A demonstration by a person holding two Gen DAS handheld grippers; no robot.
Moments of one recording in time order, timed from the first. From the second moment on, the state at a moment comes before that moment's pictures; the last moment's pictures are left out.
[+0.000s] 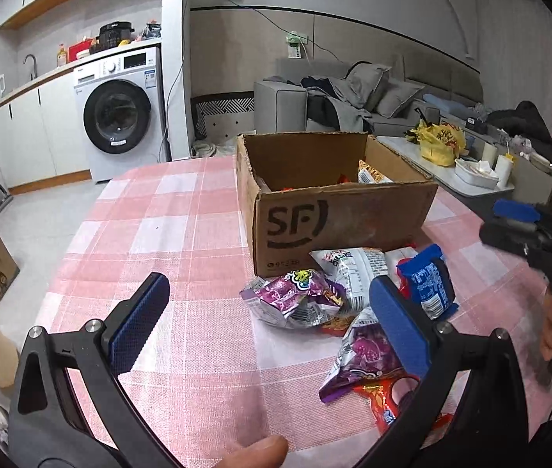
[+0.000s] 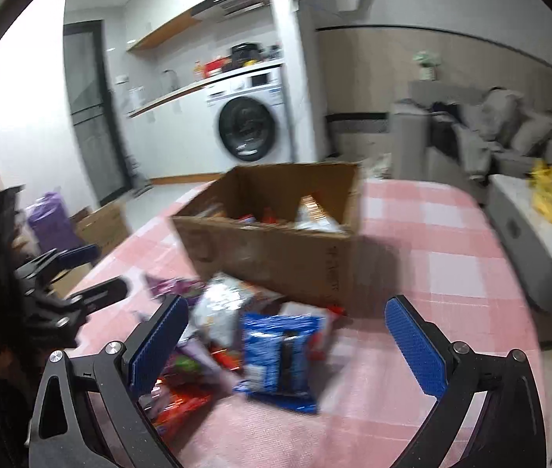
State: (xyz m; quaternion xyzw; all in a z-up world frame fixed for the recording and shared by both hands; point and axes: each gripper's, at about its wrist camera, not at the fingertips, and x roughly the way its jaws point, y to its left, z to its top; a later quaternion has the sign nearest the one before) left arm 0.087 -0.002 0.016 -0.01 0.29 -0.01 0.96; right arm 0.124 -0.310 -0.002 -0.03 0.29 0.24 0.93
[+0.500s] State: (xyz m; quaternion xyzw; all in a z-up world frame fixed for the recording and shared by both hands) left arm 0.089 -0.018 0.001 -0.01 0.28 -0.04 0.96; right arm 0.134 -0.299 -0.038 -0.02 0.36 0.29 0.89
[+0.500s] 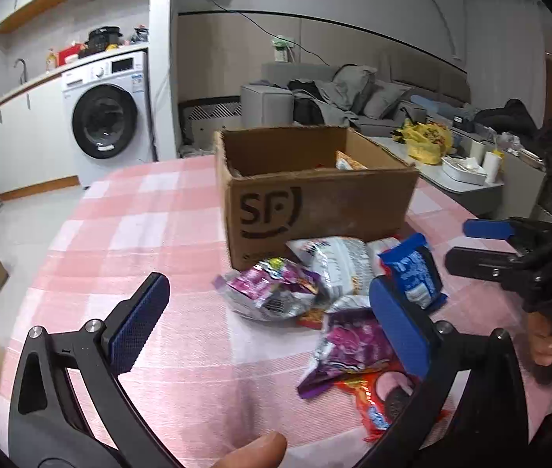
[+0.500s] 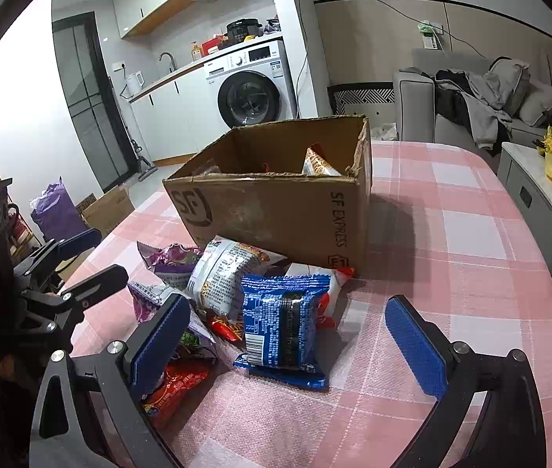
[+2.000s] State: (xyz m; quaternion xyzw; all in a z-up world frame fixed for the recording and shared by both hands) left arm 0.114 -0.055 -0.046 0.01 0.40 -0.13 0.91; right arm 0.150 -0.285 -0.079 -0.03 0.43 0.27 0.86
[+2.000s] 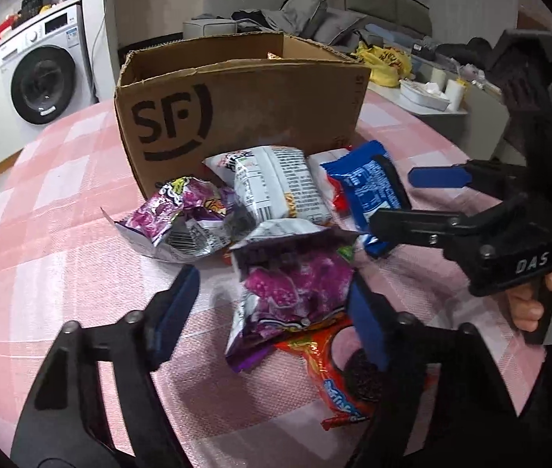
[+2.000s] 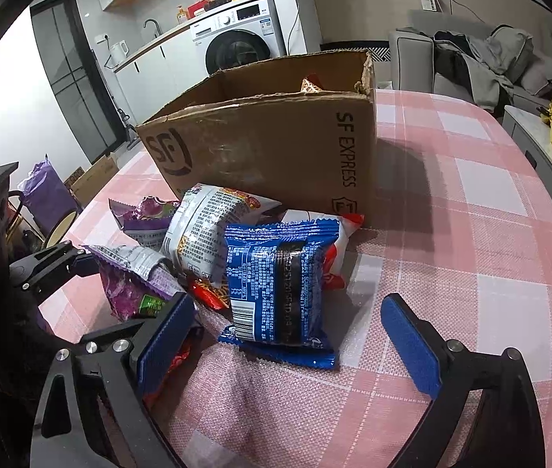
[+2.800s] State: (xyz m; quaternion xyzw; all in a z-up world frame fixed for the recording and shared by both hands) left arm 0.103 -0.028 -0.027 -0.04 0.36 -0.16 0.92; right arm 0.151 -0.282 -0.085 -0.03 0.44 0.27 0.85
